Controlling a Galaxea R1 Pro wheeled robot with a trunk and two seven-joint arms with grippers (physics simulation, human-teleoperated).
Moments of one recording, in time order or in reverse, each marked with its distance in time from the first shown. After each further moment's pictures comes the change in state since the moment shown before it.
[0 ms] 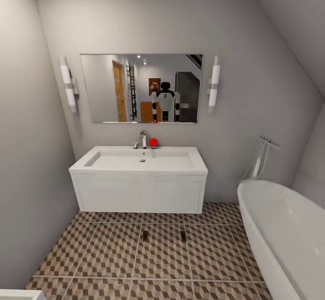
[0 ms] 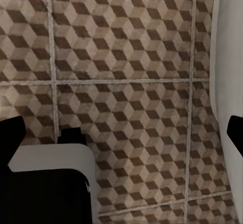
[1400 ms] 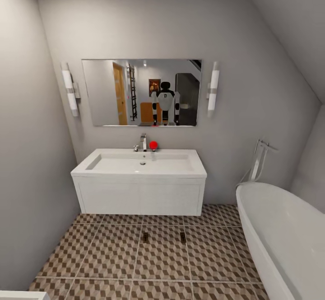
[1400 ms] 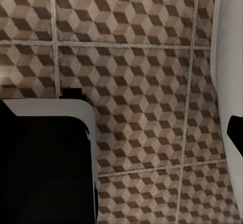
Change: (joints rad) left arm 0.162 0.007 -0.001 0.002 -0.002 0.097 -0.115; right arm 0.084 0.007 0.000 0.000 0.001 -0.003 0.001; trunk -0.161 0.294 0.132
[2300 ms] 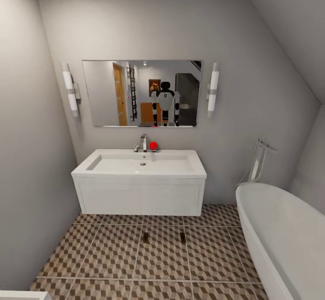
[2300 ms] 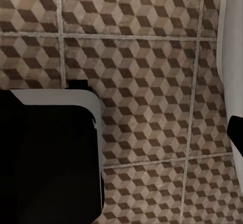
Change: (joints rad) left arm 0.021 0.006 0.001 -0.008 -0.002 0.502 -0.164; right arm 0.016 0.007 -0.003 0.001 -0.010 -0.001 0.011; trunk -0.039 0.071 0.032
